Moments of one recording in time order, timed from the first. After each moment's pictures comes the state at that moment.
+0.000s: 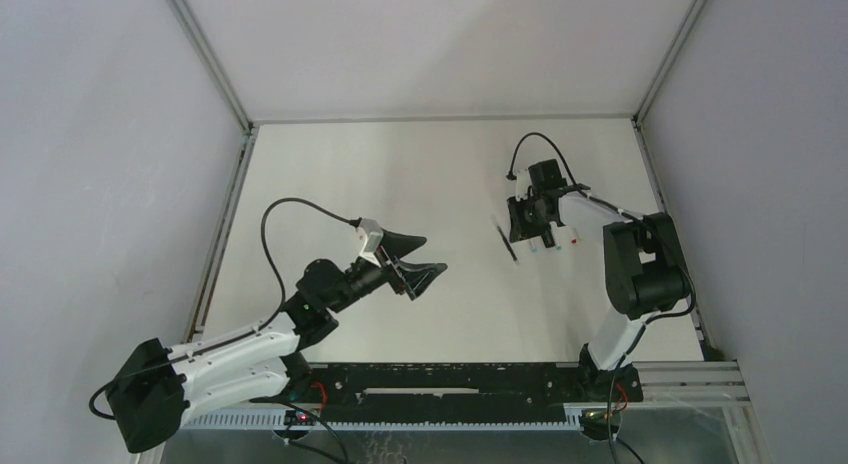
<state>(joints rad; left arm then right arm) -0.87 0.91 0.35 0.72 0.16 -0.33 0.23 1.75 1.06 -0.41 -0.24 -0.04</state>
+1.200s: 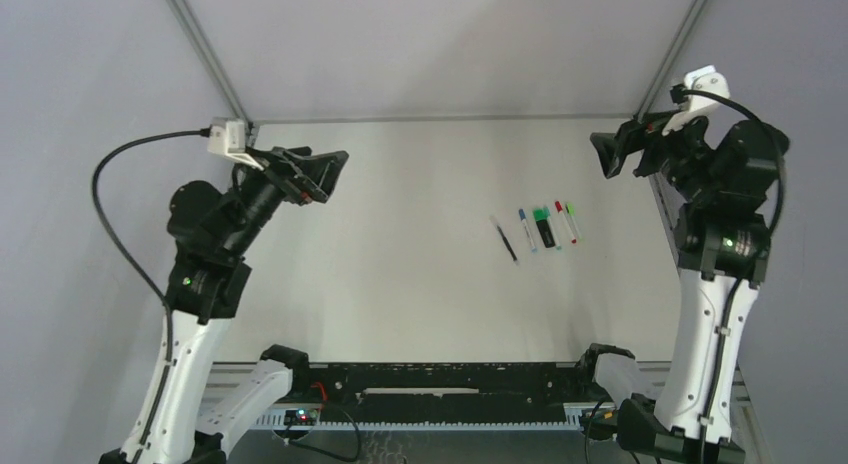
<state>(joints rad) -0.27 0.79 1.12 -0.19 0.25 -0.48 -0.23 1.00 1.49 -0.59 -0.57 -0.14</state>
